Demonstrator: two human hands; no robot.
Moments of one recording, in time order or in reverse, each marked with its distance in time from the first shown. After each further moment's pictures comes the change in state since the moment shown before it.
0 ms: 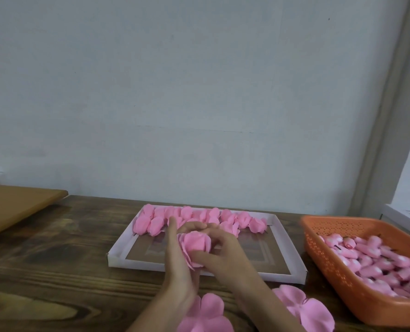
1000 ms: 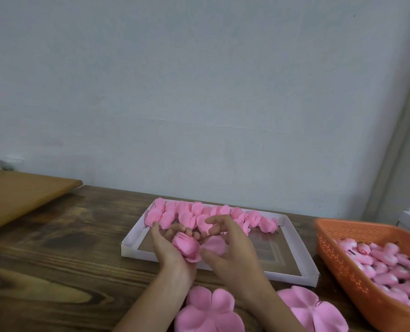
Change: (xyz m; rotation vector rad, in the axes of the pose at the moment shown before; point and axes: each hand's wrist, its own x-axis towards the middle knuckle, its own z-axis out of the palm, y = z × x) left_hand 0.027 0.020 -0.028 -0.252 0.266 -0.002; right_hand -0.005 0.010 0.008 -0.293 0.124 -0.170
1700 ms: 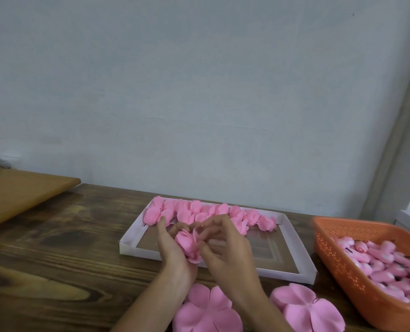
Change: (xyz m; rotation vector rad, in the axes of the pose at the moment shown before) left_hand -0.010 -0.003 0.003 0.080 -0.008 -0.076; right_hand -0.003 0.002 0.013 0.168 0.058 -0.067
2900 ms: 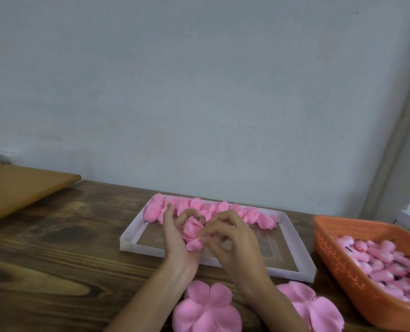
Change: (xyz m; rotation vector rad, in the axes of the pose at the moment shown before) left_hand -0.001 0.001 0.007 0.102 -0.179 0.030; right_hand 0.011 0.006 -0.019 -0.302 -0.062 -0.137
